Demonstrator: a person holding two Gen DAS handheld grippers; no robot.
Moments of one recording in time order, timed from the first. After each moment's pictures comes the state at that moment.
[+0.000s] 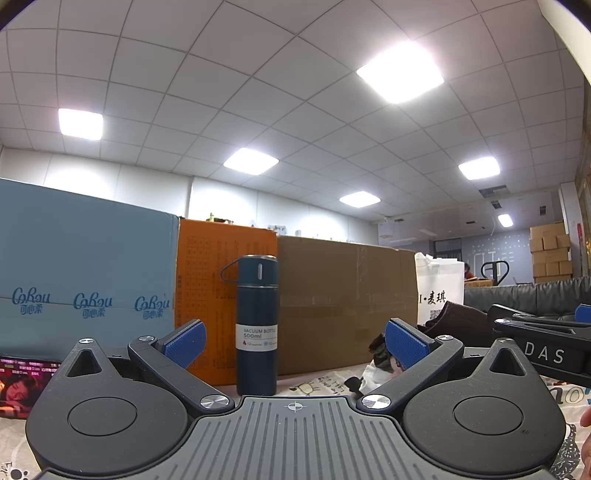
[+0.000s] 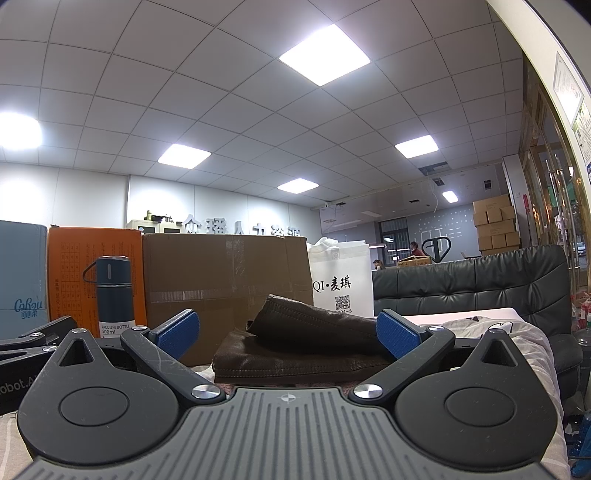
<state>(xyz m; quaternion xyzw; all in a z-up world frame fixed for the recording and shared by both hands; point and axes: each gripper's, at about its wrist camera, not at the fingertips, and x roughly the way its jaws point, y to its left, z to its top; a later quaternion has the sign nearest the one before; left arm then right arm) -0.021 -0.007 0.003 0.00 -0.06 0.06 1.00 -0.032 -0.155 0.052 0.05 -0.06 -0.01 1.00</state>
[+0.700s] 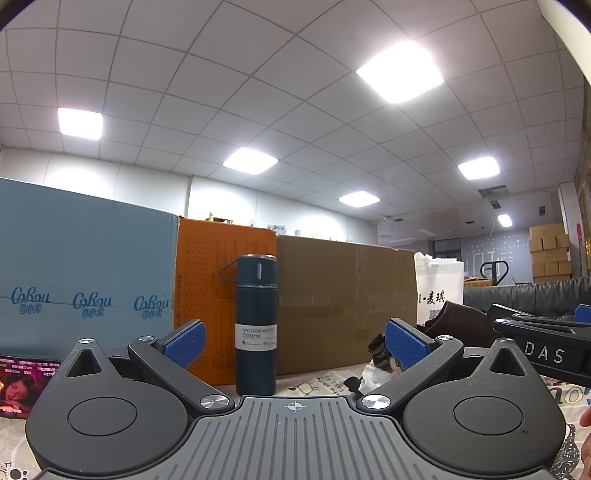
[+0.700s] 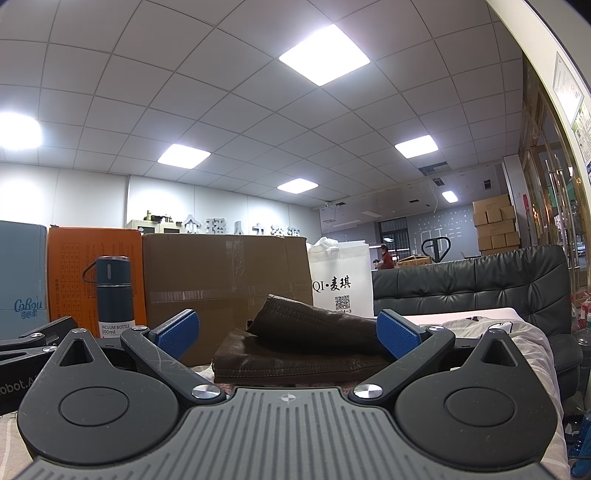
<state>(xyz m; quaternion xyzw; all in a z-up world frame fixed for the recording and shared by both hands) -0.021 -0.006 0.004 0.00 -0.06 0.06 1.00 -0.031 -0.155 0.052 0.05 -0.06 -0.01 1.00</state>
